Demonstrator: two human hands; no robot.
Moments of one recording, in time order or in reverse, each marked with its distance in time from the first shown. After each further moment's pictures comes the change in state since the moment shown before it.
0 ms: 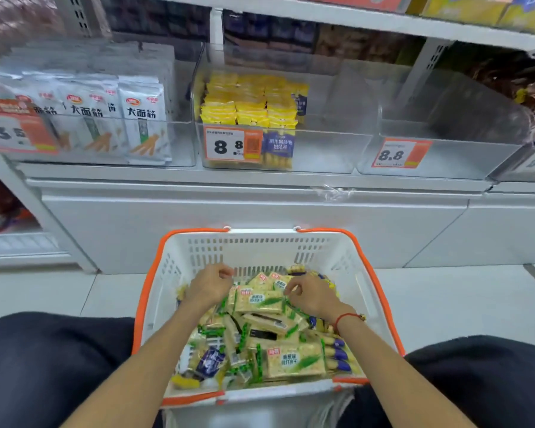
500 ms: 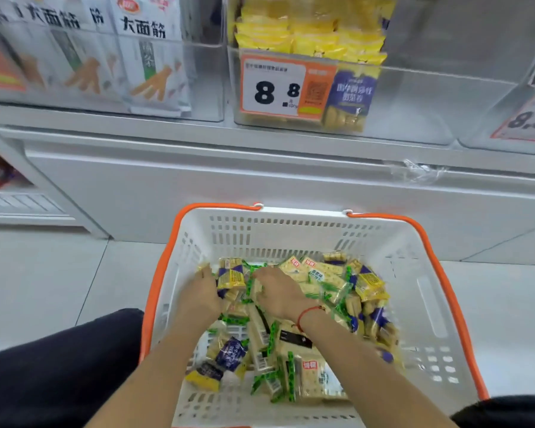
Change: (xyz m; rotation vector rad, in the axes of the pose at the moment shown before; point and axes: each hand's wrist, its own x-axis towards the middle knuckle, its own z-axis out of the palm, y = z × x) left_hand 0.046 -0.101 0.016 0.399 0.005 -0.116; right_hand 0.106 -0.053 0.108 -0.186 -0.217 -0.246
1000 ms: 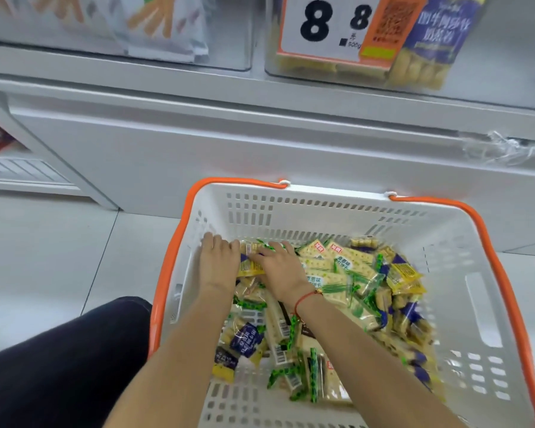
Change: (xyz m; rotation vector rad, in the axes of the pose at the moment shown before) left_hand 0.033 0.009 0.005 0.921 0.026 0.117; right_hand 0.060 0.000 0.044 -0.414 0.139 -0.148
